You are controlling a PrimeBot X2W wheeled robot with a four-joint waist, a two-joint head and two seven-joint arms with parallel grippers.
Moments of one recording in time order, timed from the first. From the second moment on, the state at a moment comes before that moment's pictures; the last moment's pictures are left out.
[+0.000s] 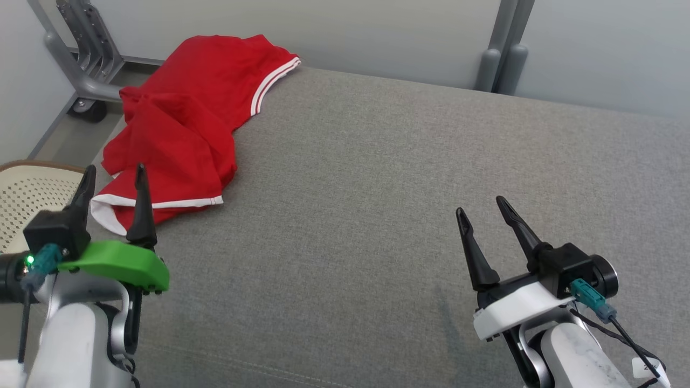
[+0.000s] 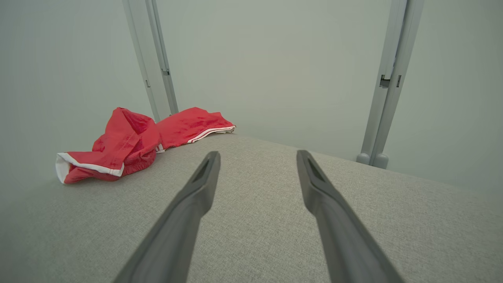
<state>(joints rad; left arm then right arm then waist) -0.18 0.13 -0.06 0.09 -0.23 0.07 -0.11 -0.04 -0.06 0.30 0.10 0.11 -0.01 -0.25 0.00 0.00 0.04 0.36</state>
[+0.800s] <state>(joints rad) -0.61 0.28 0.19 0.35 -0.43 0.08 0.32 -0.22 -0.14 0.28 -0.01 0.03 -0.01 -0.25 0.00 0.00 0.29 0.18</state>
